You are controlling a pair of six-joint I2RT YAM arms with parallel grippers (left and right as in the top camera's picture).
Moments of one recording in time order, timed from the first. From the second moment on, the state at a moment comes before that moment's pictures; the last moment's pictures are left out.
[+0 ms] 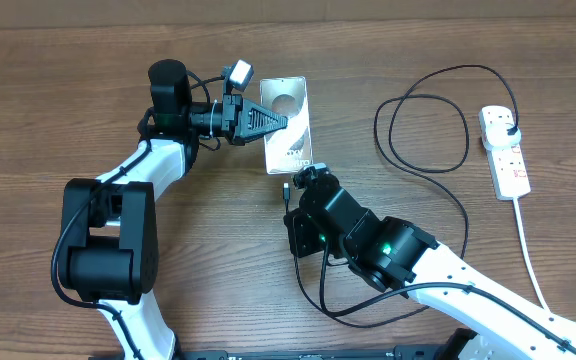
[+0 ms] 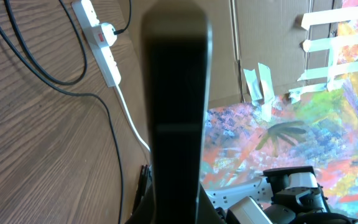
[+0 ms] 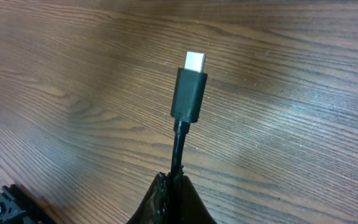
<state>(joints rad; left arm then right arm) -0.09 1.98 1.16 0.55 1.55 -1.06 0.87 1.33 0.95 -0.49 -0.04 0.62</state>
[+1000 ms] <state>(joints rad) -0.09 1.98 1.16 0.54 1.55 -1.06 0.83 1.33 0.98 -0.50 -0.03 0.62</state>
